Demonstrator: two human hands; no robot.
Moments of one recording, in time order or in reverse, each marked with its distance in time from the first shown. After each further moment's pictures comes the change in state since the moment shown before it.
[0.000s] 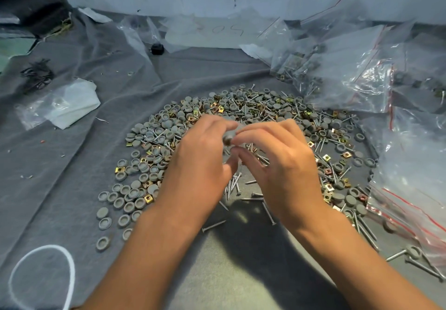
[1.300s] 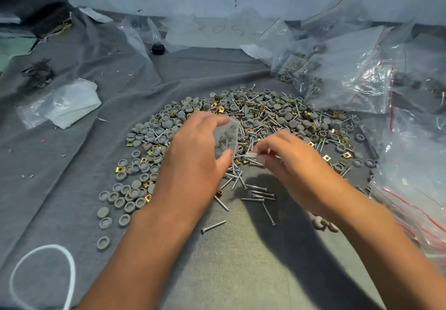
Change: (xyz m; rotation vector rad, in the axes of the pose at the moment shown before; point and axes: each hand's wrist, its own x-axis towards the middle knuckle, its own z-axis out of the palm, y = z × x) left_hand -0.001 -0.004 -0.007 0.060 0.021 -0.054; right_hand 0.002 0.035 -0.021 0.046 -0.587 0.208
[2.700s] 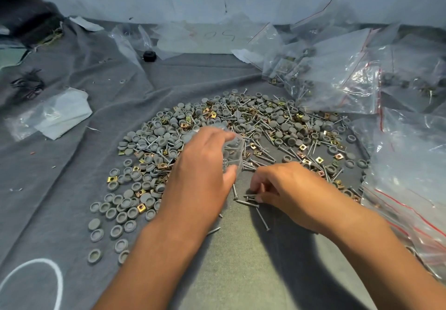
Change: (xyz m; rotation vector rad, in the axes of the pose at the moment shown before) left_hand -0.006 0.015 0.011 0.029 -0.111 0.017; right_hand -0.014 0.004 -0.001 -0.138 -0.284 0.106
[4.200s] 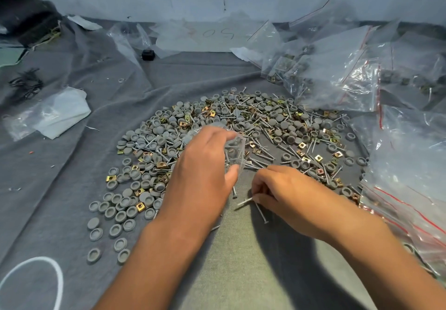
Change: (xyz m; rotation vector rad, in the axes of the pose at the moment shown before) left_hand 0.000 0.001 0.003 0.002 0.003 0.007; right_hand -0.008 -0.005 0.004 0.006 -0.013 -0.039
